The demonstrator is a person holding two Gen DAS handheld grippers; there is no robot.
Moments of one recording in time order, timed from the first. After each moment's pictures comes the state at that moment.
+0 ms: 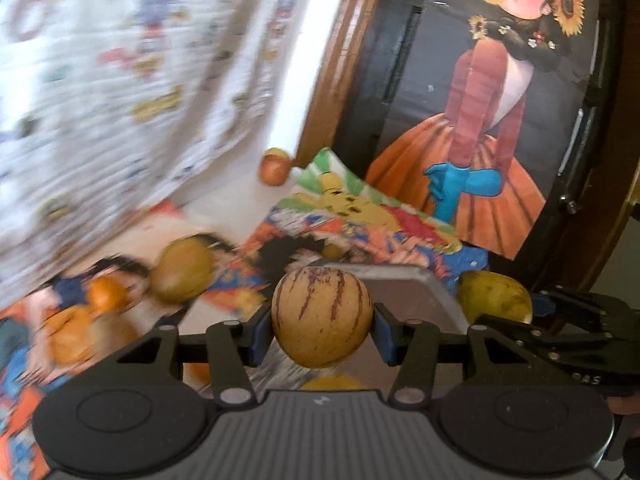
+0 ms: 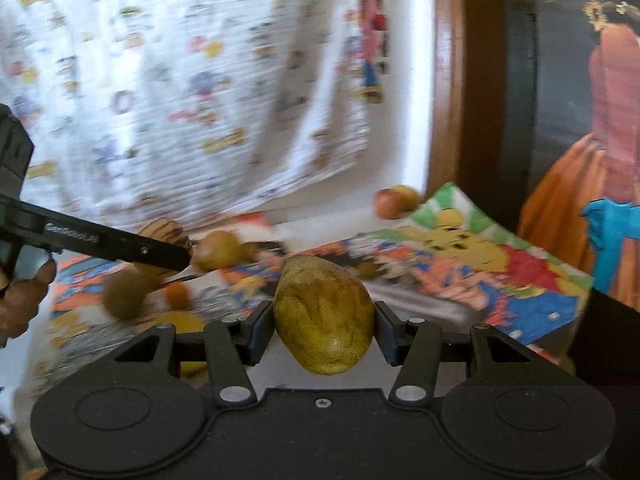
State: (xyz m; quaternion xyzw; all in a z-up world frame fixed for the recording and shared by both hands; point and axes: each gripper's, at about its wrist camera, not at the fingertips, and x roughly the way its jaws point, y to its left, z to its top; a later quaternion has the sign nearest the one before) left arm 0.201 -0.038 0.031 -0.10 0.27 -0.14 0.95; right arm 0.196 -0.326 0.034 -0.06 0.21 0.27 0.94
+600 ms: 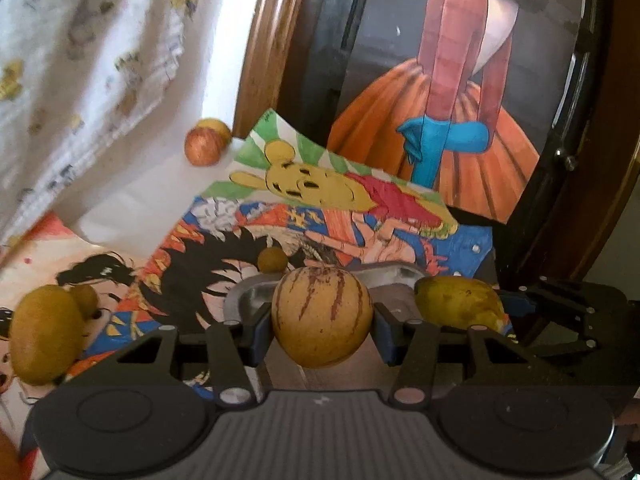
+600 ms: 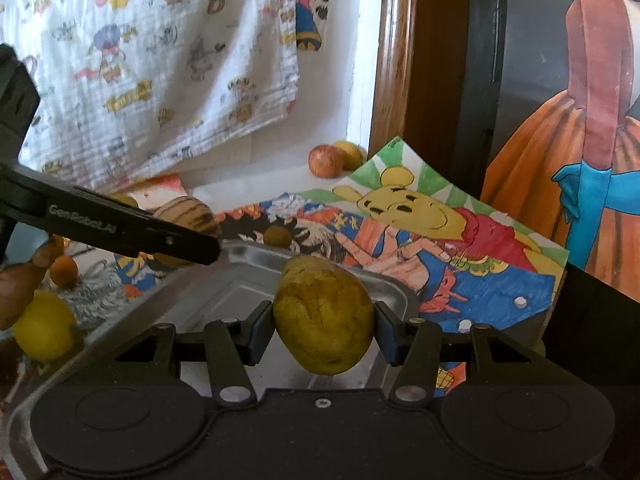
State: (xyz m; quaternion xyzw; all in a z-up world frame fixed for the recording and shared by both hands) left arm 0.309 -0.112 -0.006 -0.05 0.33 -0.18 0.93; right arm 0.277 -0.346 -0.011 -0.09 0.26 0.22 0.93
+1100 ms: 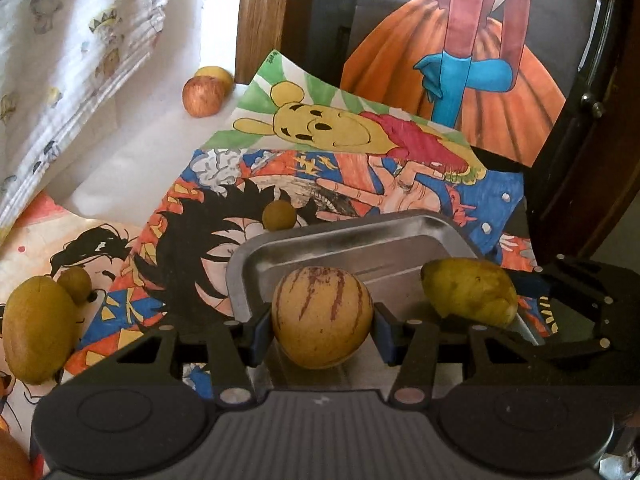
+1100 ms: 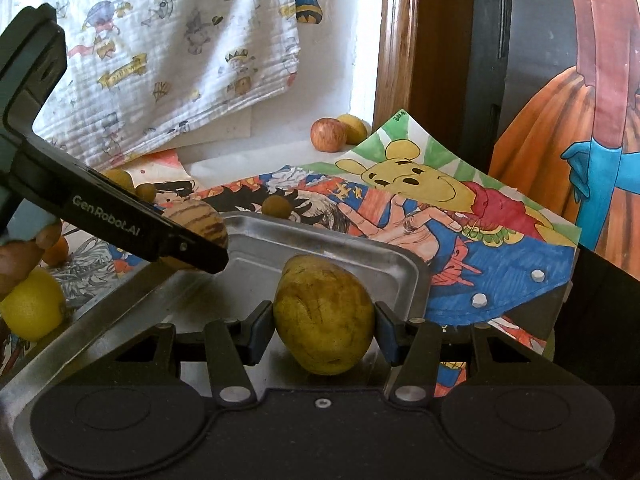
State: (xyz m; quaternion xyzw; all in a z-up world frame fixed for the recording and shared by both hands) left arm 0.333 -0.128 -0.015 -0.01 0.41 -0.16 0.90; right arm 0.286 -0.345 -0.030 -0.08 0.29 0.23 0.93
